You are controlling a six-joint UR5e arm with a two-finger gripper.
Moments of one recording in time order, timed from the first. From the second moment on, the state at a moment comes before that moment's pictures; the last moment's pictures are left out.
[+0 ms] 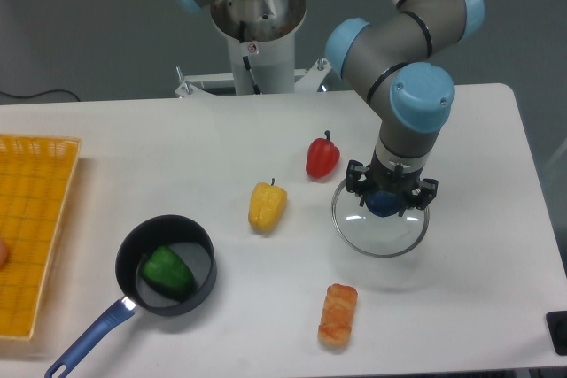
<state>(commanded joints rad) 2.65 -1.96 -1.55 -1.16 1.51 0.87</state>
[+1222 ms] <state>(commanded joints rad) 2.46 -1.94 -1.57 -1.17 1.51 0.73</state>
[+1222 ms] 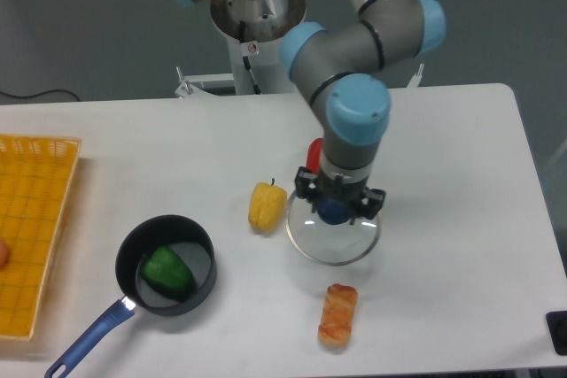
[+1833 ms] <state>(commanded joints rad) 2.31 -1.91 -1.57 -1.16 1.51 0.64</state>
